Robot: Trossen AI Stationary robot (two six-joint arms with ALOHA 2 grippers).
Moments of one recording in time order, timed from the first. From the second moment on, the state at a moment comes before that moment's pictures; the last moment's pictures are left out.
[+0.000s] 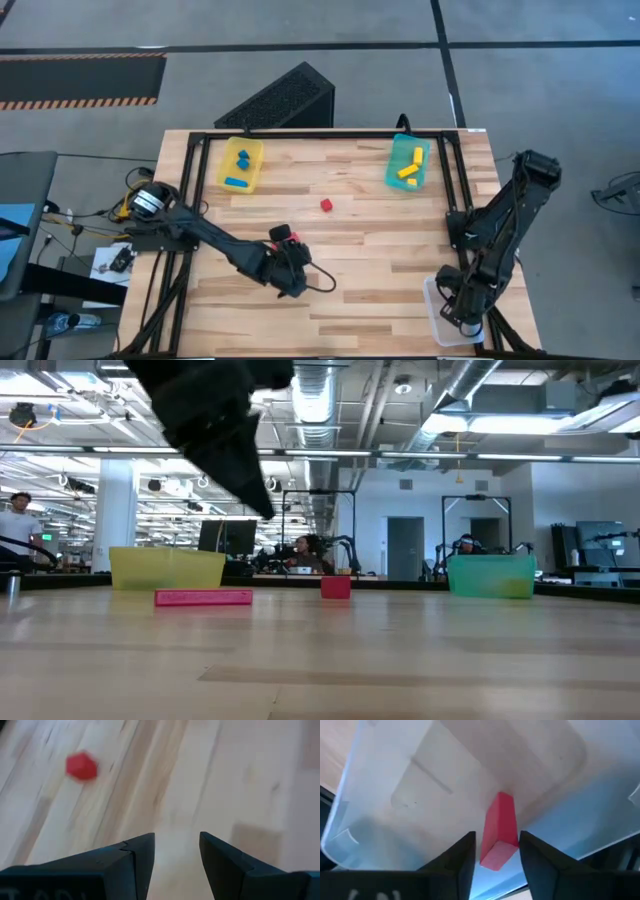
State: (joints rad) left arm -0.45 1.80 1.22 -0.60 -0.59 -0.58; right arm 1.08 1.31 0.74 -0.77 -0.24 1.88
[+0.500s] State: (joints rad) left arm -0.24 1.80 1.04 -0.68 -0.46 -0.59; right arm 1.05 1.30 0.97 -0.81 0.30 1.59
